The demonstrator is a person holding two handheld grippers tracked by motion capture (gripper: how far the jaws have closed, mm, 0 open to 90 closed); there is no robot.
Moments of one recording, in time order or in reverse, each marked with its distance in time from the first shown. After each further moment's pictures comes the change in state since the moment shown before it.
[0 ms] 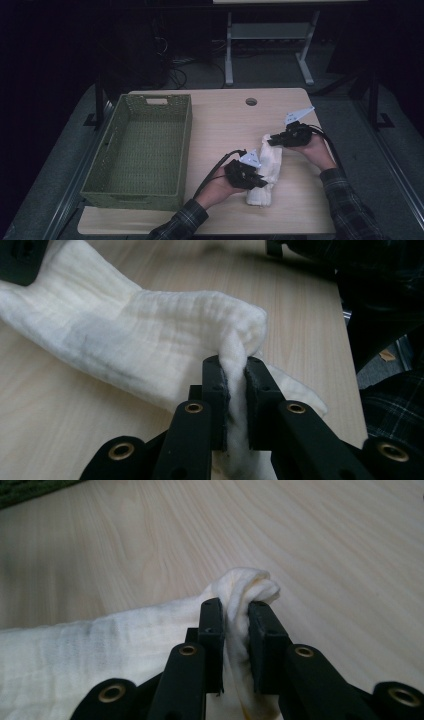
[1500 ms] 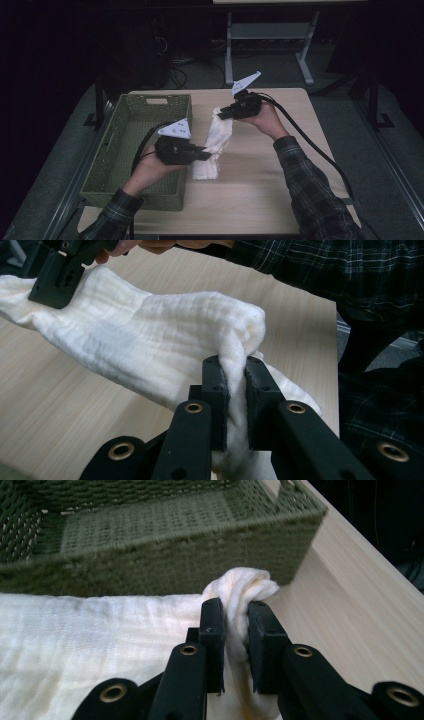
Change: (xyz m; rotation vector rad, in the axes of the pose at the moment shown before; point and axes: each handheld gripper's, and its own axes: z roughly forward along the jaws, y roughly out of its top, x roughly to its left) left arm 0.018 -0.020 -0.194 -0.091 0.153 -0.027; right arm 0.049 0.177 0.057 -0.059 0.074 -0.196
